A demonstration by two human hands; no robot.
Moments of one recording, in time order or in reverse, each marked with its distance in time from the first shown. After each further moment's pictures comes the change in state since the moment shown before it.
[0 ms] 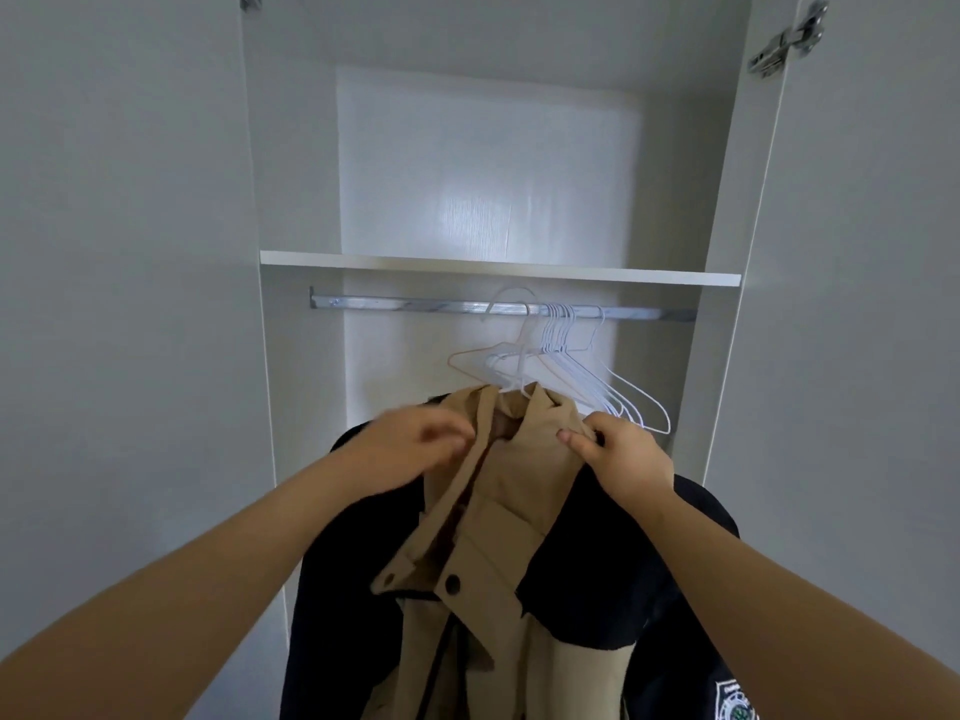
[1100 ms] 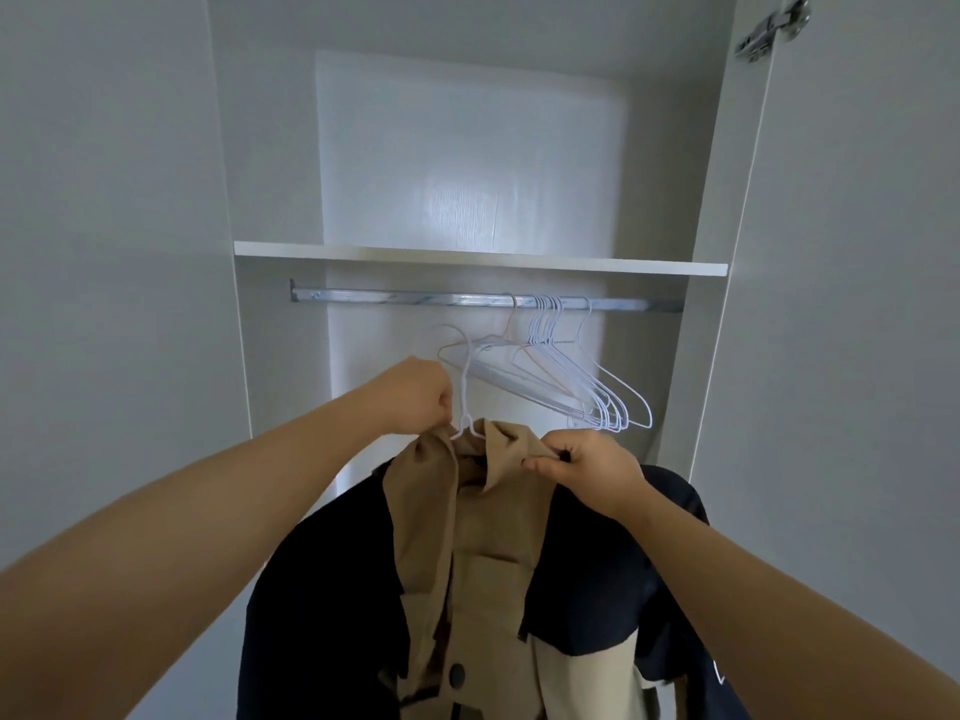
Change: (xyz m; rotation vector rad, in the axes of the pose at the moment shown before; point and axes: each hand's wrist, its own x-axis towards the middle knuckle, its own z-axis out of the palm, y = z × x) left_hand 0.056 0.030 -0.009 0.588 -0.080 -0.130; right_hand -0.004 0.005 0.009 0.048 -0.255 -0.202
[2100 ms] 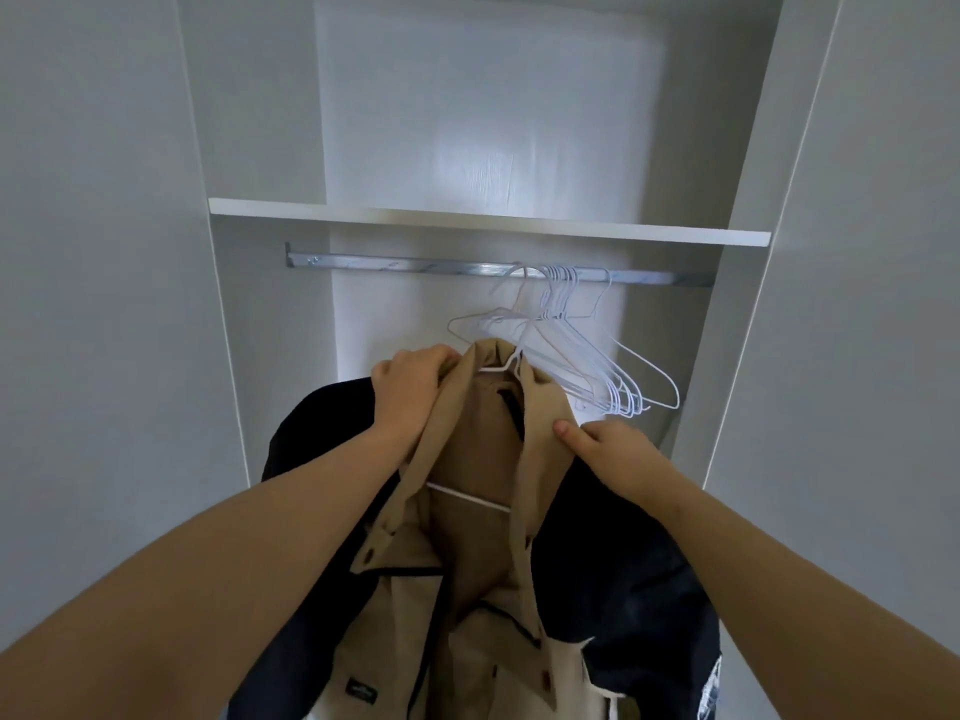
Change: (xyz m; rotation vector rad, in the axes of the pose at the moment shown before) left_hand 0.065 -0.011 0.079 -0.237 0.536 -0.180; right_hand 0.033 0.052 -0.004 -0.019 -0.099 0.259
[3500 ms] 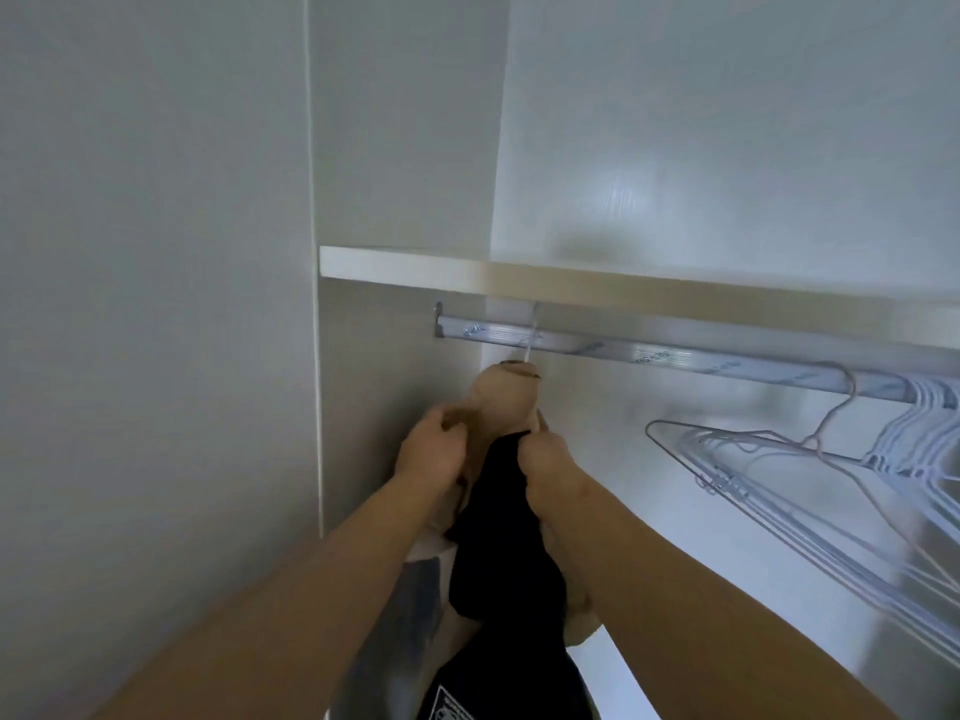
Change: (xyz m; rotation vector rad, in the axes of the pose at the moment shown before) left_hand 0.208 -0.274 0.056 -0.468 0.042 -0.657; right_hand 0.360 -0.244 0.211 1.116 -0.150 0.315
